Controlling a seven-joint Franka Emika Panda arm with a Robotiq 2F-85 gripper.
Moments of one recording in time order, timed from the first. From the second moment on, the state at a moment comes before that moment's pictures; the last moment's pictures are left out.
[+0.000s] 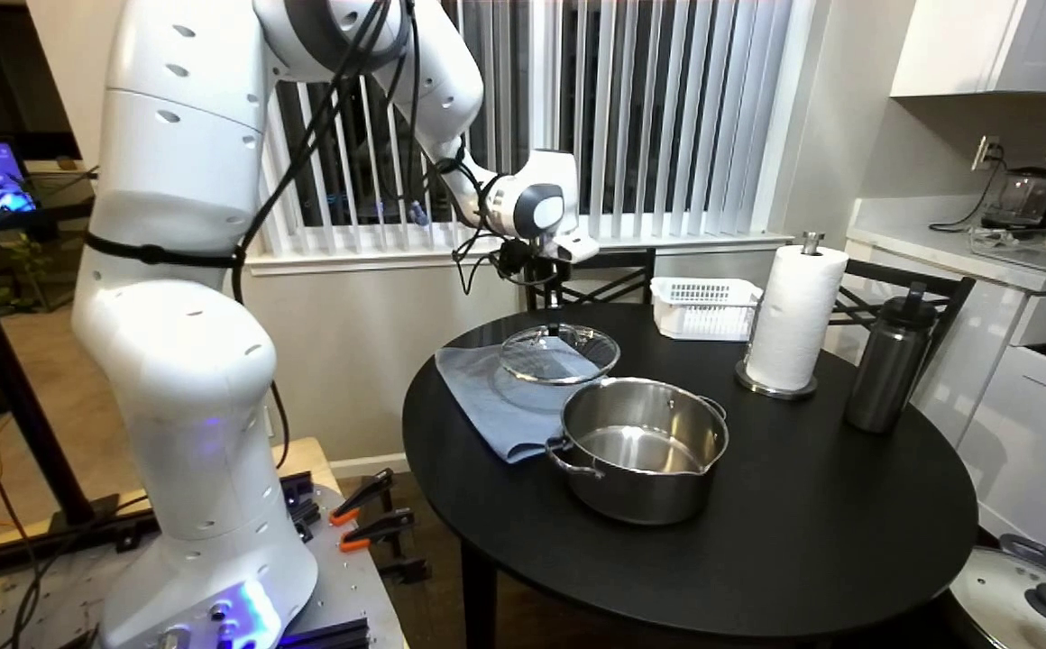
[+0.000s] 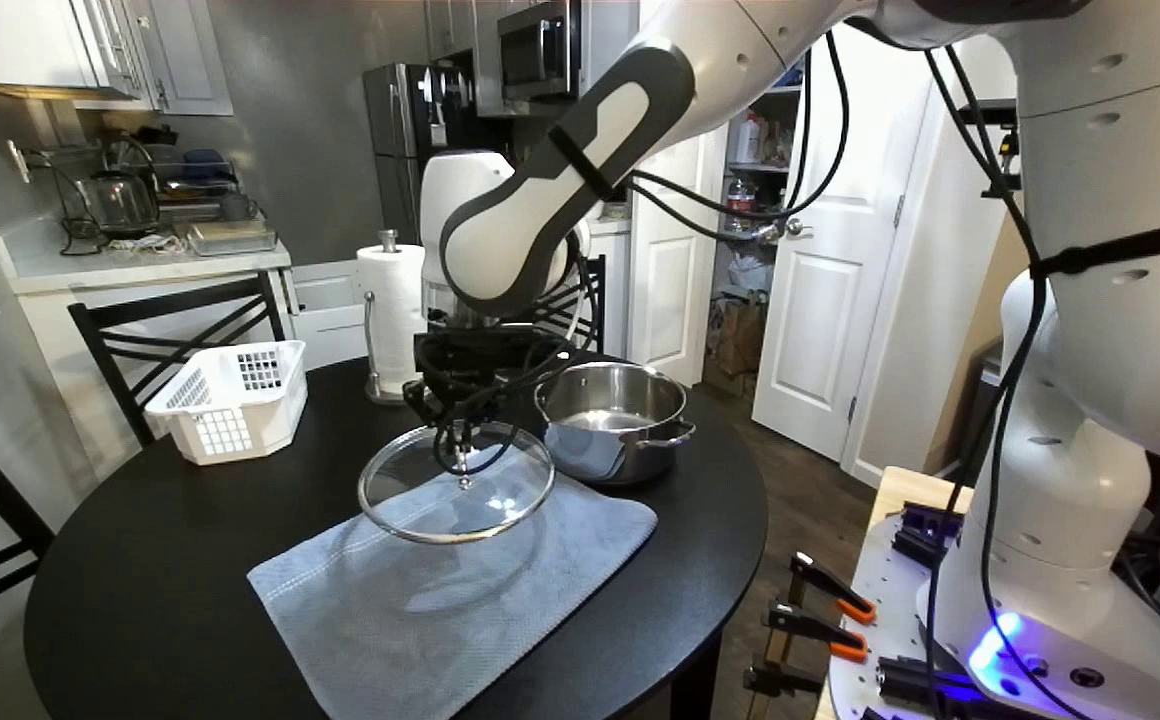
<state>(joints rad) 0.30 0.33 0.02 -2.04 0.05 2.49 0.89</state>
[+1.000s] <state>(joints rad) 0.14 0.10 0.02 -2.26 0.11 2.53 0.85</state>
